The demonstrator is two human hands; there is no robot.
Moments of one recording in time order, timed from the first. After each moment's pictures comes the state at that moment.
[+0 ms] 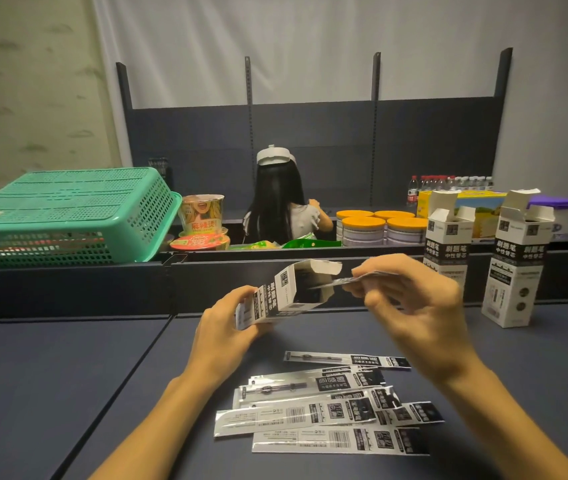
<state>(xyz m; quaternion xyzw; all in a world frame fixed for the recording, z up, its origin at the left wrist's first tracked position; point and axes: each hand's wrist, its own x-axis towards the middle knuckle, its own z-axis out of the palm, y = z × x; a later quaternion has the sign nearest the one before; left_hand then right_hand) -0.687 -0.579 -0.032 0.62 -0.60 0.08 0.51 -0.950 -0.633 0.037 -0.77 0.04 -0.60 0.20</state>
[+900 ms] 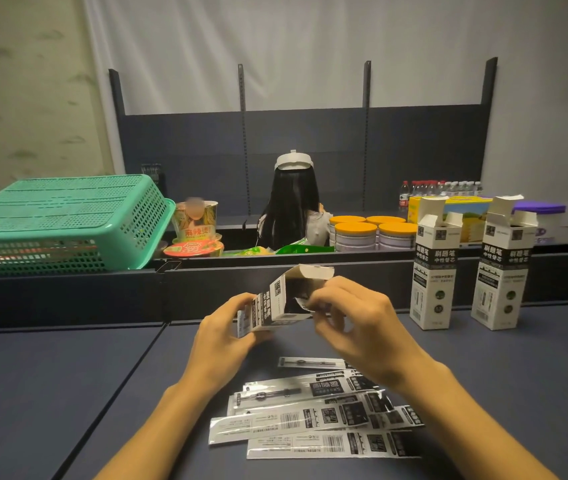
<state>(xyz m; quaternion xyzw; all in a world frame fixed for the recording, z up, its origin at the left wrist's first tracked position) -0.694 -0.576 -0.030 0.59 -0.62 0.06 0.52 -0.921 -0.639 0.029 -0.87 0.04 -0.49 0.00</state>
